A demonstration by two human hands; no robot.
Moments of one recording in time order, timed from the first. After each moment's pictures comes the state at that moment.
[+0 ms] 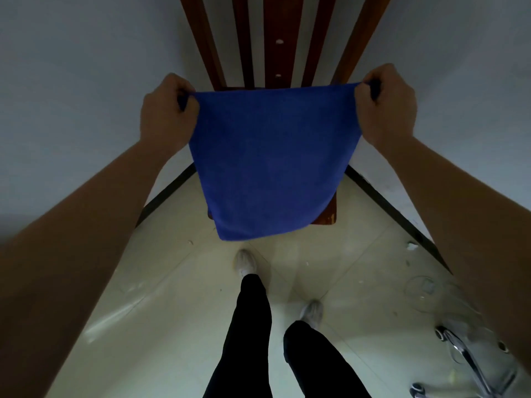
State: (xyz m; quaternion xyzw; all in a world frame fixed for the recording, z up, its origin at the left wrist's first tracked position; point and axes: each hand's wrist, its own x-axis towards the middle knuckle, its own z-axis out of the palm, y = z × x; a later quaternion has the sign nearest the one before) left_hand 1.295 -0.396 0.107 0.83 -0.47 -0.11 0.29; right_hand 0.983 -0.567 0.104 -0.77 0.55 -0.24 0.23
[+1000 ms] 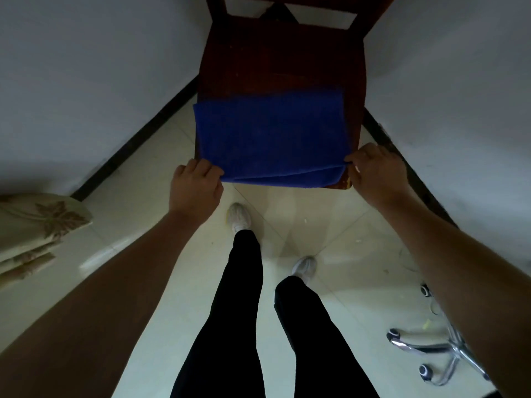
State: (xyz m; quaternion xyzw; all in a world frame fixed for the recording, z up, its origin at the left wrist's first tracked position) left_hand 1.216 -0.260 -0.086 0.79 -0.59 -0.14 0.01; right_hand 0.910 -0.470 -0.085 -0.90 0.41 0.11 0.10
